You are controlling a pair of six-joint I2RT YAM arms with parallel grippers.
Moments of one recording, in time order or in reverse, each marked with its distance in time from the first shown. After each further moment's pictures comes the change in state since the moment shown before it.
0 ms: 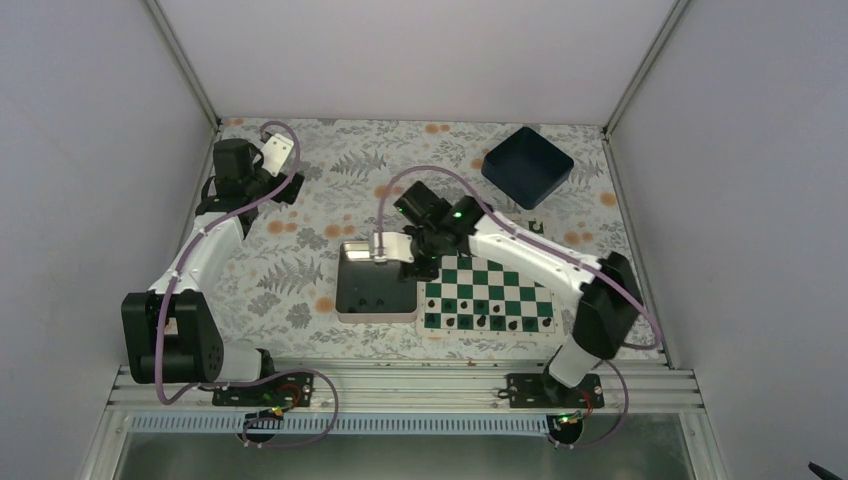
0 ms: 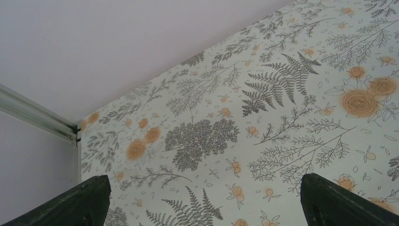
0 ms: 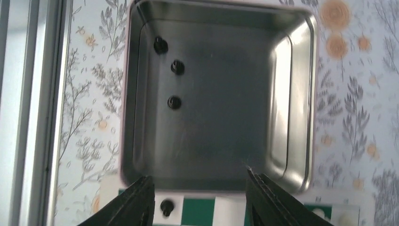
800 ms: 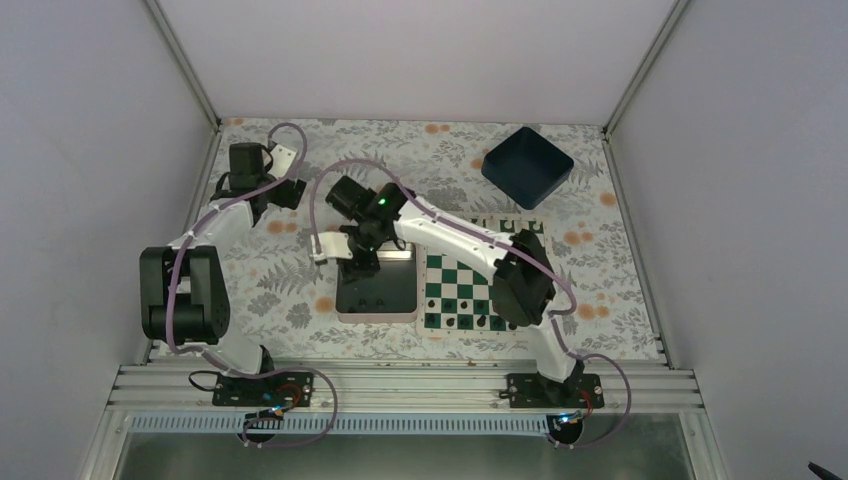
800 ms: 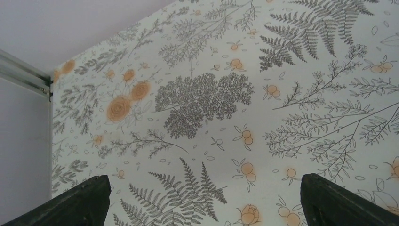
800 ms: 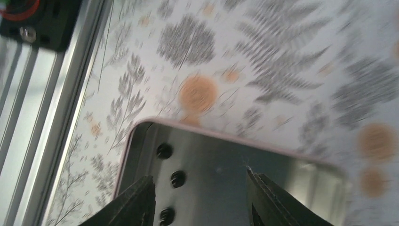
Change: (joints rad) left arm 0.008 0.216 0.031 0.019 -0.090 -0.023; right arm 0.122 0.513 0.640 -0.145 -0.127 -0.046
